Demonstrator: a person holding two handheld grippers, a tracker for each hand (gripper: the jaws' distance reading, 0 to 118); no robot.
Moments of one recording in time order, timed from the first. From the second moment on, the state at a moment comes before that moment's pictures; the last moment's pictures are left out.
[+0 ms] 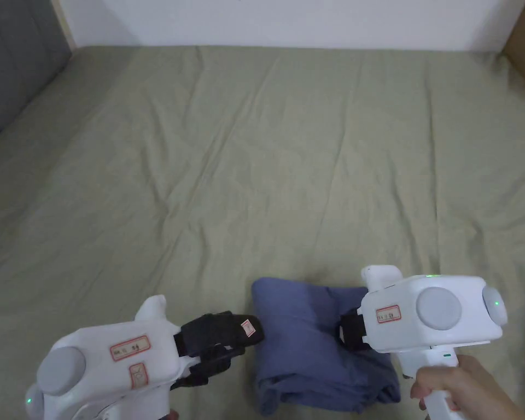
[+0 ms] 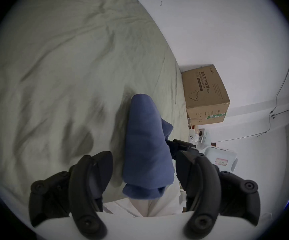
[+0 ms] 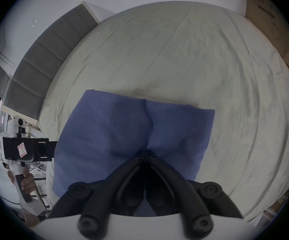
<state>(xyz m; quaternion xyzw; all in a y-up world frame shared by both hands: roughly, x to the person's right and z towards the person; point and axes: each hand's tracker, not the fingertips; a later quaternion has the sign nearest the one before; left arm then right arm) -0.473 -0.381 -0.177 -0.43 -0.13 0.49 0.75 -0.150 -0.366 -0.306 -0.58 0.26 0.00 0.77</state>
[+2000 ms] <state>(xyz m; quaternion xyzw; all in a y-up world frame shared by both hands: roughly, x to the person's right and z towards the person) -0.768 -0.267 -0.200 -0.45 0.24 0.15 0.85 -0.174 -0.320 -0.308 -0.52 0.24 0.00 0.82</state>
